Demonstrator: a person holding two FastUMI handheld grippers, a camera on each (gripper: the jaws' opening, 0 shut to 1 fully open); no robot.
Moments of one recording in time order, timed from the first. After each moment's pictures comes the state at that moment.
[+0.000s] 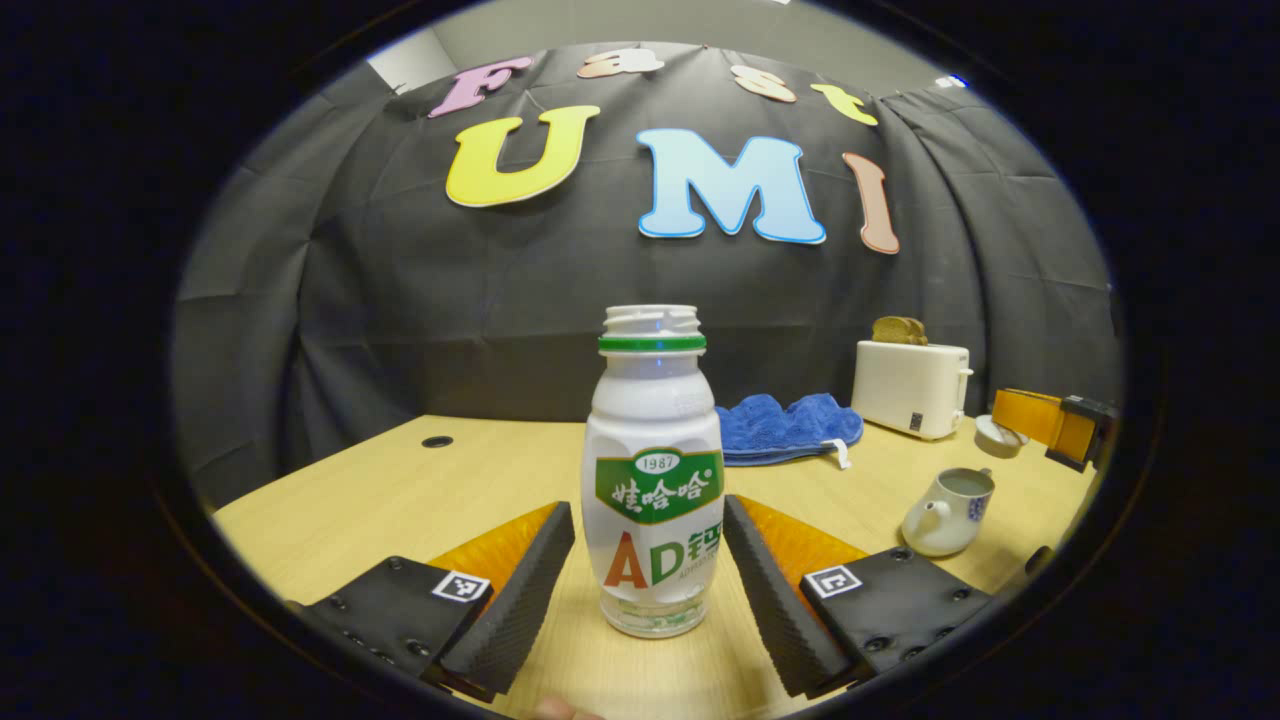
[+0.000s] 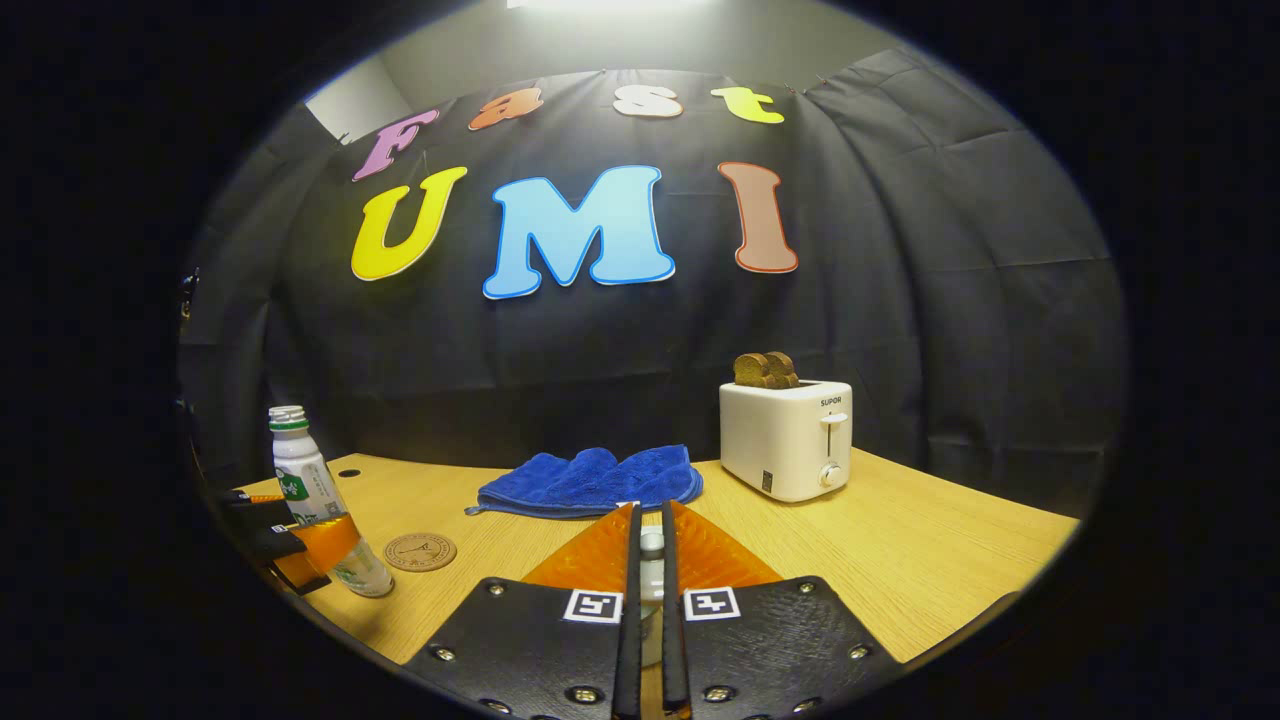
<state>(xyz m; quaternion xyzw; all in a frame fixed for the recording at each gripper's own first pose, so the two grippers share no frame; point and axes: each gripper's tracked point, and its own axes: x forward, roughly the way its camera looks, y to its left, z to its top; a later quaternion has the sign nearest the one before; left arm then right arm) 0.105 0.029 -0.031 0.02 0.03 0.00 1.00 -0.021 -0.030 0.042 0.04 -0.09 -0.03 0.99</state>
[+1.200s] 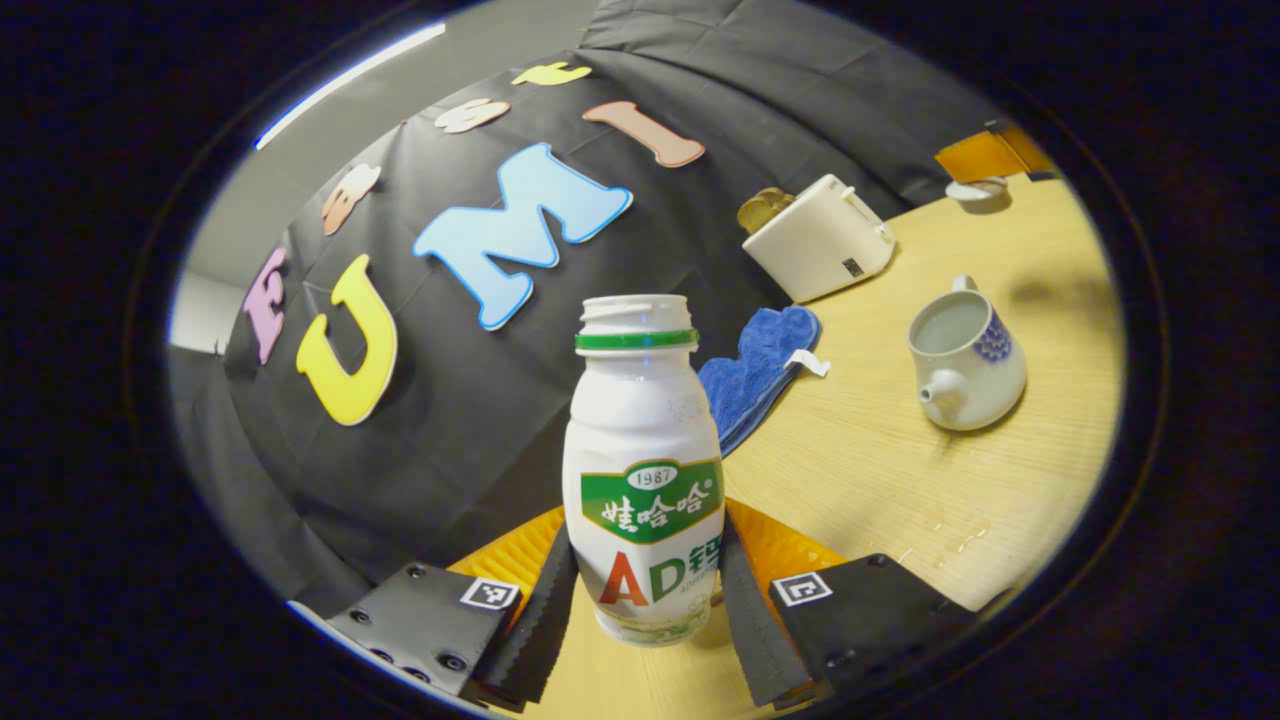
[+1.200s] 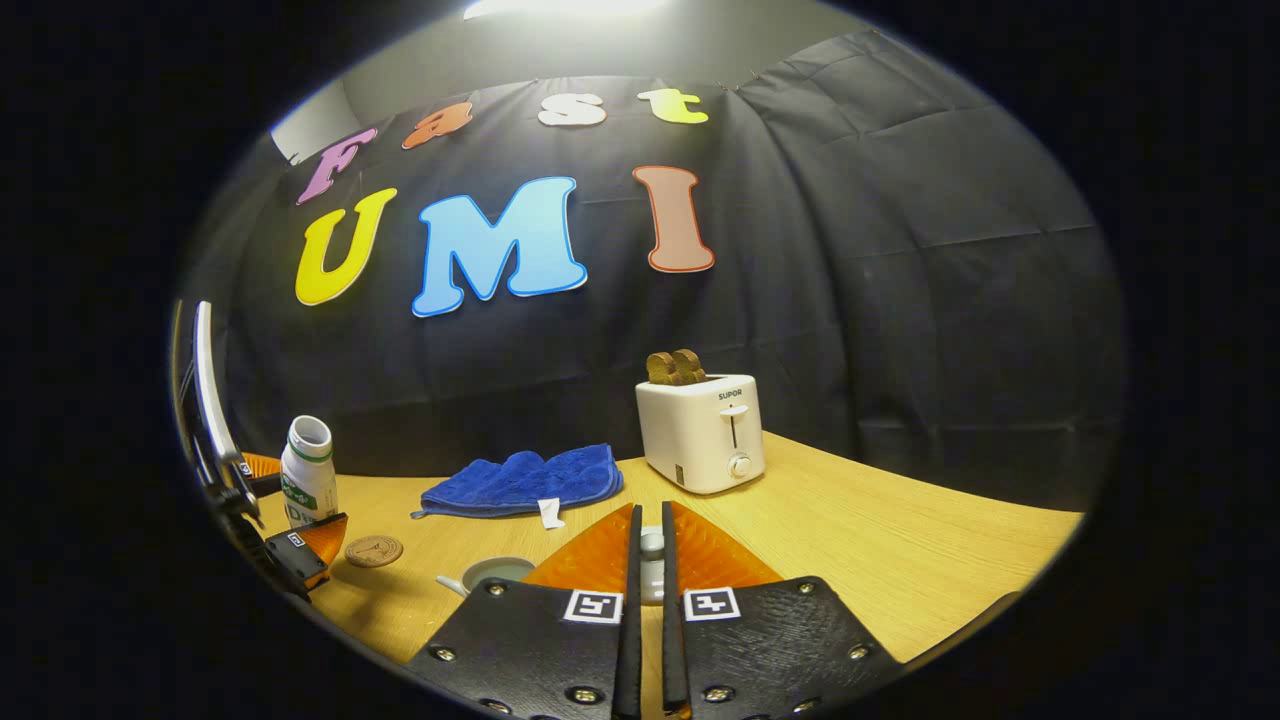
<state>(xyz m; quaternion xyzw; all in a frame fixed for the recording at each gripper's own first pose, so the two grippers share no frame) 0.131 -0.046 -0.006 0.45 0.01 -0.04 0.89 -0.058 -0.111 0.026 0.08 -0.09 -0.10 0.99</state>
